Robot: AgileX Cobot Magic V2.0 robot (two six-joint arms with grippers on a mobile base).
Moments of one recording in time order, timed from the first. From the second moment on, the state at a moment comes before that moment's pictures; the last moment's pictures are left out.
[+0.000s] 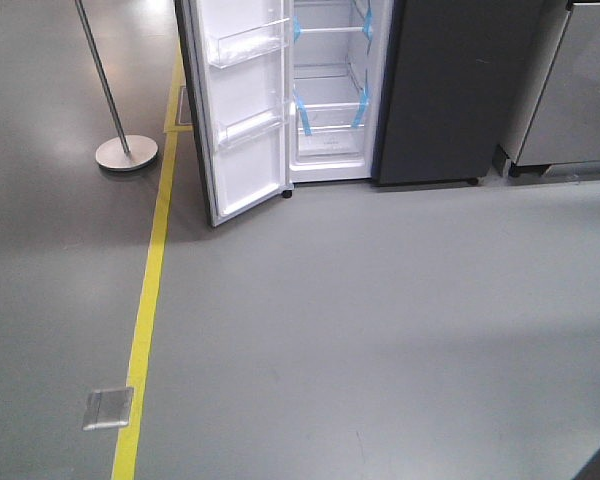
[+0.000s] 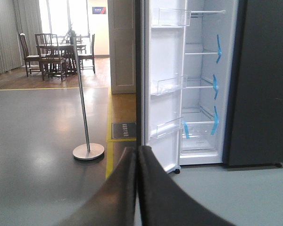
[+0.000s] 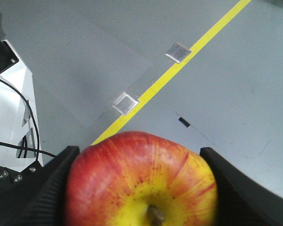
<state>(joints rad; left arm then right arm) 0.03 -0.01 0.02 -0.05 0.04 -0.03 0.61 0.48 -0.68 0.36 1.07 -0.25</state>
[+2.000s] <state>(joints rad) 0.03 -0.01 0.02 -0.05 0.04 -0.03 0.61 0.48 -0.68 0.36 1.07 -0.25</state>
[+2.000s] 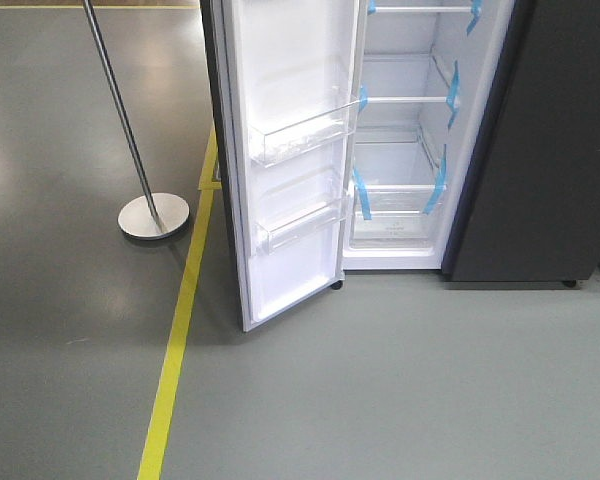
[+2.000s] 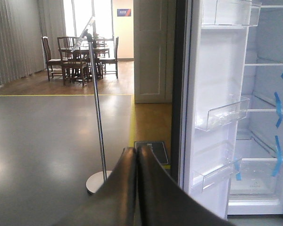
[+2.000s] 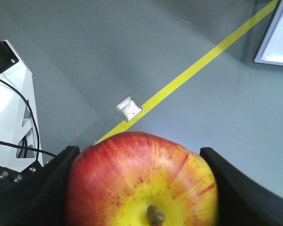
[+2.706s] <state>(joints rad) 0.03 -0.01 0.02 -0.05 0.03 -0.03 0.61 0.48 -0.68 0.36 1.08 -0.25</state>
